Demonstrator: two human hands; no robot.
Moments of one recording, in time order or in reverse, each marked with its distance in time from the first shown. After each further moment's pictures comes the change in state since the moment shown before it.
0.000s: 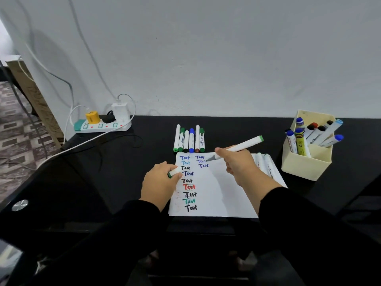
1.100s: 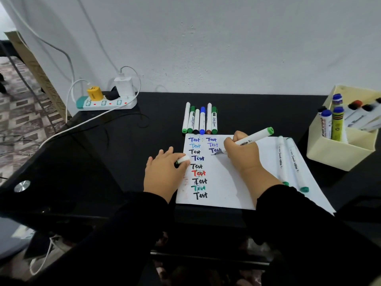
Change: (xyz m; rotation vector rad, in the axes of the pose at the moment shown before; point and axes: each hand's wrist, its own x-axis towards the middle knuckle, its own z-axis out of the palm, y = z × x) left_hand 0.003 -0.015 0.014 0.171 -0.047 -0.026; right_hand 0.015 0.035 0.022 -0.260 0.034 -0.292
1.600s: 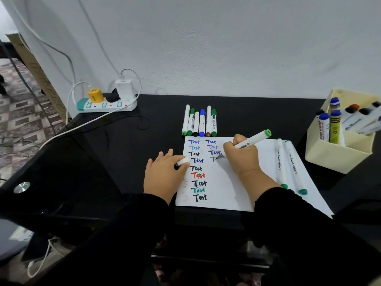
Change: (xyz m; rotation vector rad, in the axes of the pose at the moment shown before) left_hand -0.002 0.001 0.000 -0.015 -0.004 -0.002; right_hand -0.004 -0.002 -0.001 -0.025 0.027 -0.016
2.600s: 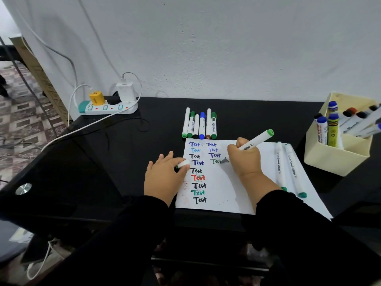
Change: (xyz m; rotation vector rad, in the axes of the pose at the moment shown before) left_hand -0.001 0.000 -0.001 0.013 -0.009 -0.001; right_hand 0.003 0.005 -0.003 0.047 0.055 0.050
